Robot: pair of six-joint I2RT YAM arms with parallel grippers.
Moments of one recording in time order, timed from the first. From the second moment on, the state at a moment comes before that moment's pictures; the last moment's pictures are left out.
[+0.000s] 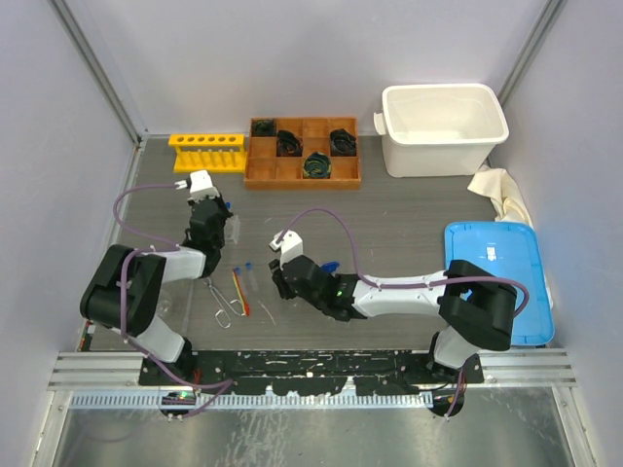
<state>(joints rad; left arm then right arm) -0.29 1.58 0.58 0.87 -0.47 -0.20 1.19 1.58 0.84 0.22 0.38 0.36</state>
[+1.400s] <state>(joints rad) -0.29 1.57 0.59 0.84 -0.47 -0.19 1.18 1.60 0.84 0.23 0.36 0.35</state>
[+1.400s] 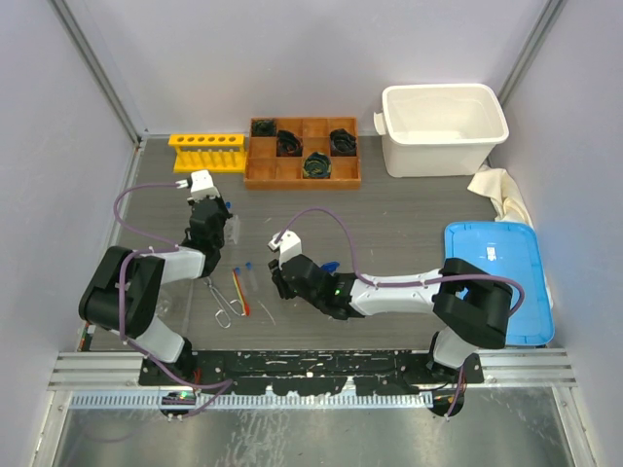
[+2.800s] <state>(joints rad) -0.29 1.56 0.62 0.68 -0.42 -0.23 1.17 1.61 0.84 0.23 0.36 0.35</state>
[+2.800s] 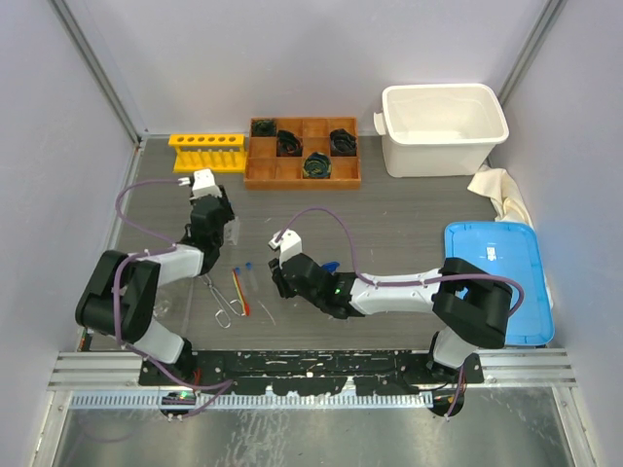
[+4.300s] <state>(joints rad) -0.29 0.68 0.57 -0.47 -0.14 -0.71 1.14 2.01 1.34 -0.14 0.23 0.45</state>
